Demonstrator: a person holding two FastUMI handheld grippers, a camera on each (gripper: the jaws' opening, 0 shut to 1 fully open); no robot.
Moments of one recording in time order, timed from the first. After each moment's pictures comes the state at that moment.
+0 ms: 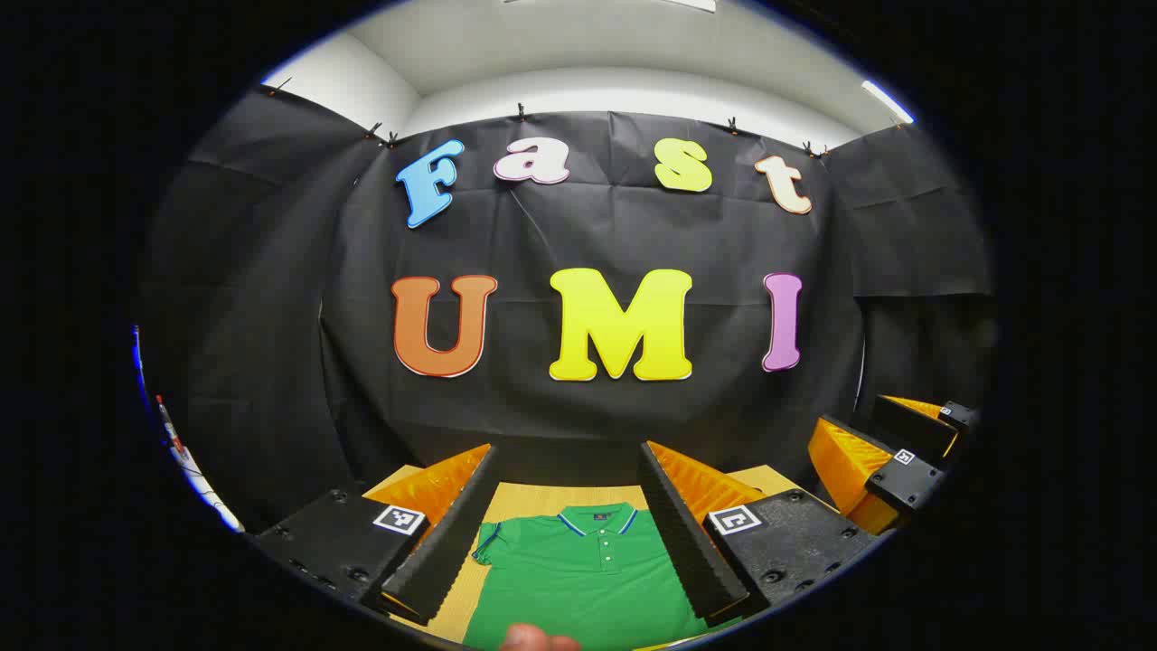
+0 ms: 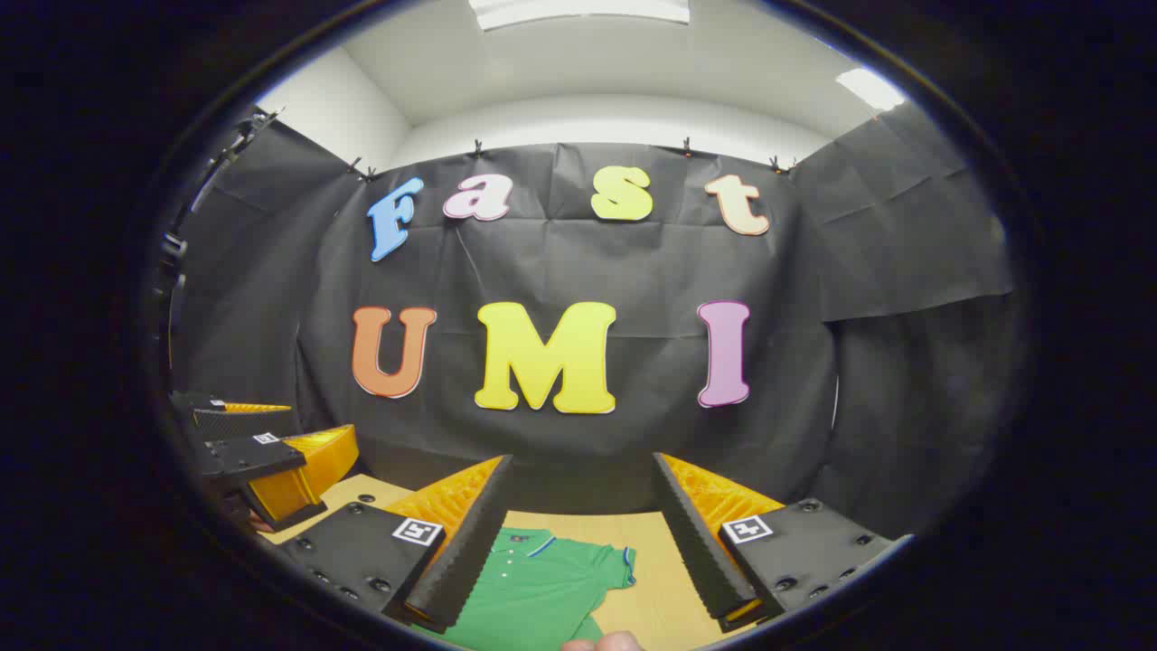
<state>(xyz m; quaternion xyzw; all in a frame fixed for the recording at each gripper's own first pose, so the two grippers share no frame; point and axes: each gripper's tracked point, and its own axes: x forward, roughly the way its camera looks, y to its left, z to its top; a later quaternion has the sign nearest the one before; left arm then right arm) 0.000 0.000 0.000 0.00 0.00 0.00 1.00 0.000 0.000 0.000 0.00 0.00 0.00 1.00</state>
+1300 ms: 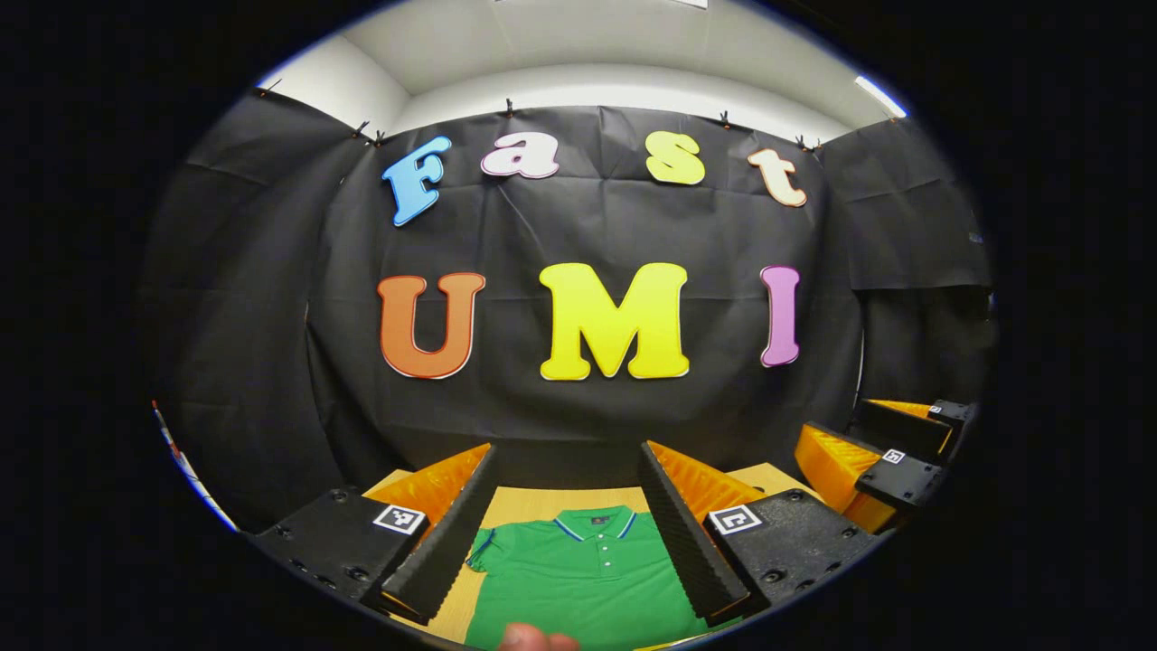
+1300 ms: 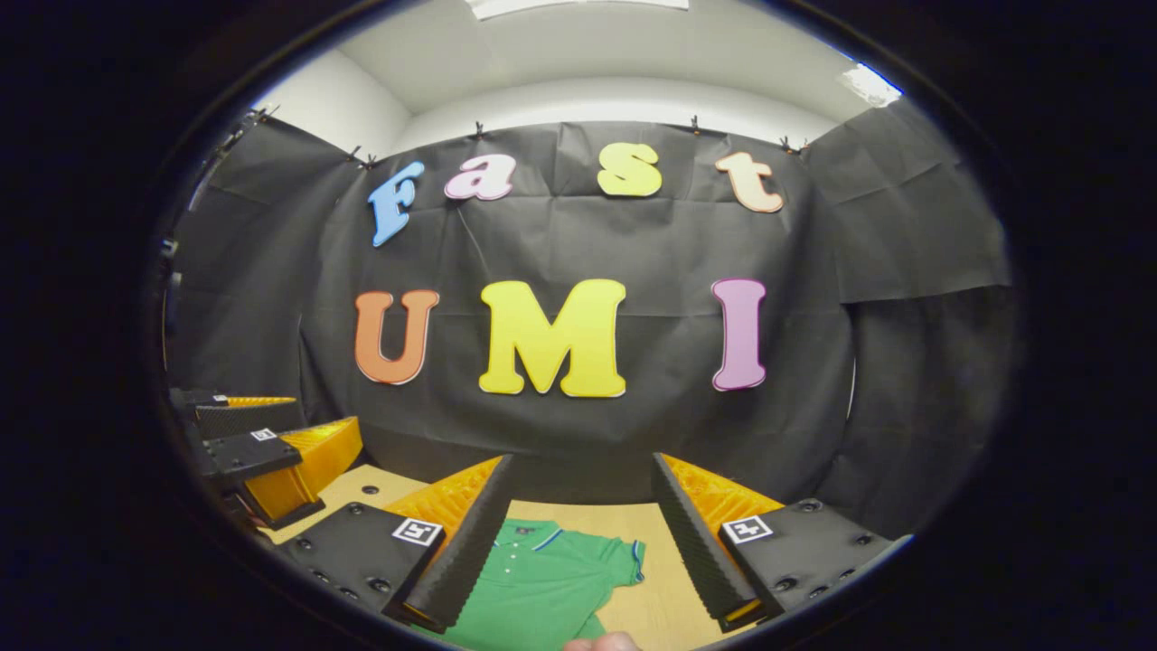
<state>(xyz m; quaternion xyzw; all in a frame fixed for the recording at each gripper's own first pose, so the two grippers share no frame) 0.008 -0.004 -0.001 0.01 0.00 -0.02 1.00 0.033 0.003 -0.025 0.00 0.04 0.02 1.00</state>
